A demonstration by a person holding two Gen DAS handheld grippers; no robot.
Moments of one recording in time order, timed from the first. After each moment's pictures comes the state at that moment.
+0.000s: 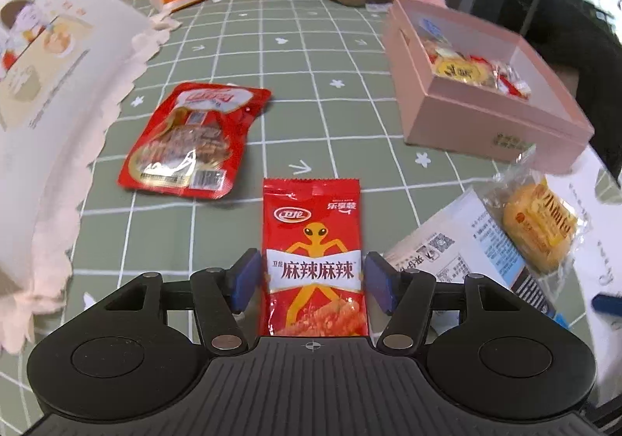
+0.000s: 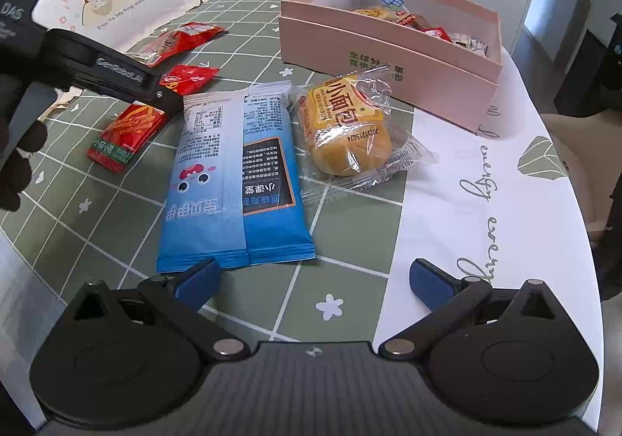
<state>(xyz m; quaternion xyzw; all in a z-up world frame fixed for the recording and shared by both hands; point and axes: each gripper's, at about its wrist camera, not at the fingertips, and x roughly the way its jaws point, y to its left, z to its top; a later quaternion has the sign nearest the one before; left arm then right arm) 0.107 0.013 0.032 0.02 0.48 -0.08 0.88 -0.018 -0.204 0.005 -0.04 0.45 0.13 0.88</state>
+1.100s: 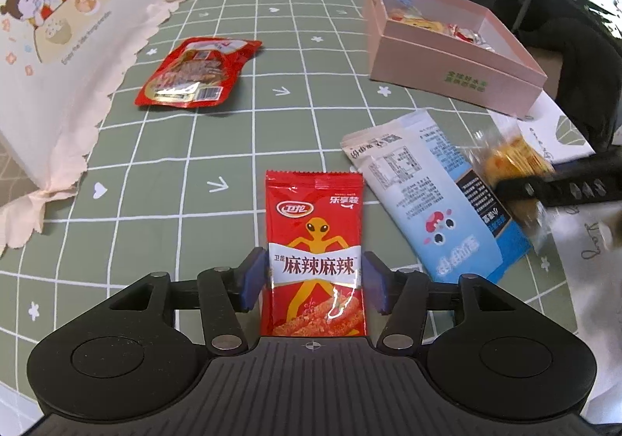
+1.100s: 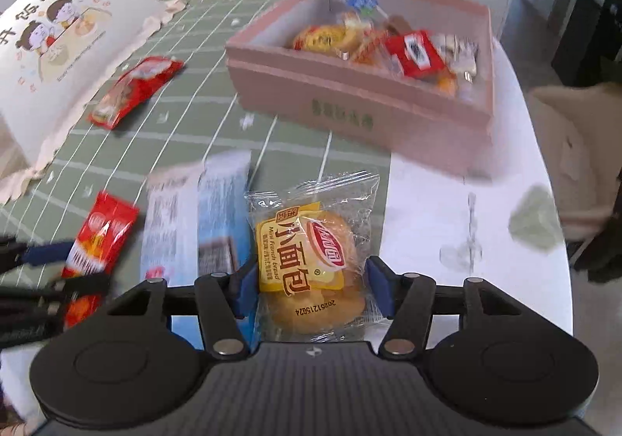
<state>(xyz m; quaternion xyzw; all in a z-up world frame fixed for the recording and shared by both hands) 0.026 0.011 0.035 0.01 0.48 -0.08 0.87 0.053 -0.221 0.030 0.01 0.50 0.12 0.85</state>
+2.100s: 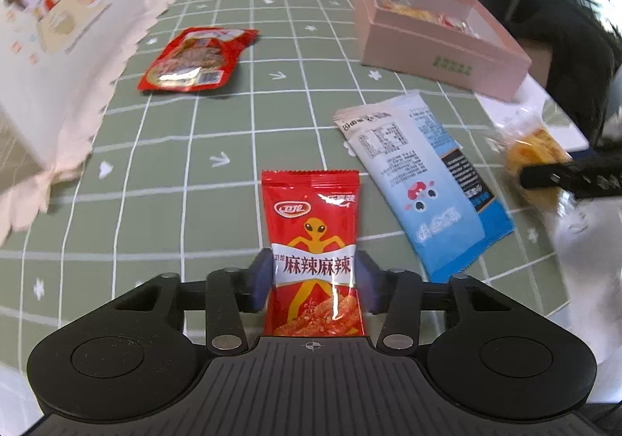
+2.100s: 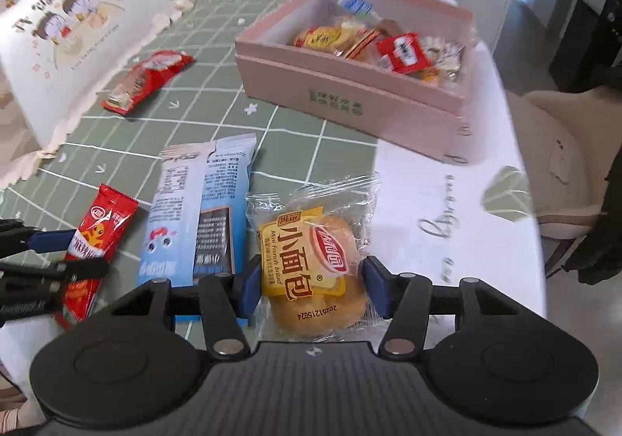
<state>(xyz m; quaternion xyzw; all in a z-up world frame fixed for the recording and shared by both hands) 0.003 0.017 0.041 -0.01 0.49 -0.10 0.86 0.020 -0.232 0.050 -0.01 0.49 0.12 0.86</state>
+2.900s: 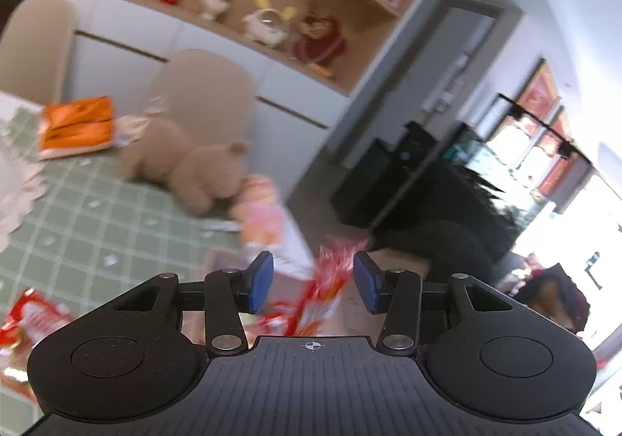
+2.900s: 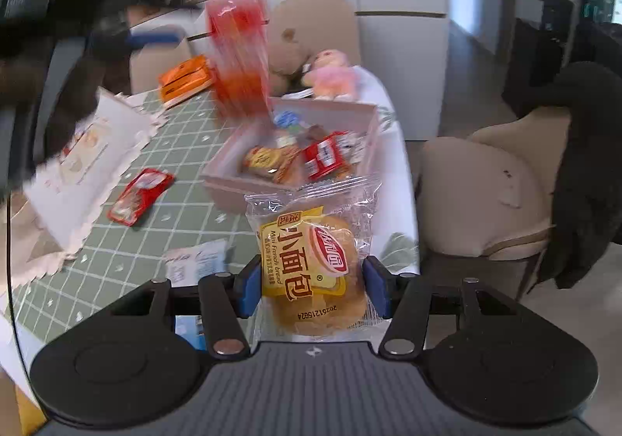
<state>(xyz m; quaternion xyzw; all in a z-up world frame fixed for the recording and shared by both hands) 0.178 -0.041 0.205 -0.21 0.30 -0.21 0.91 -0.013 -0.301 0.147 0.06 0.40 0.05 0.91</state>
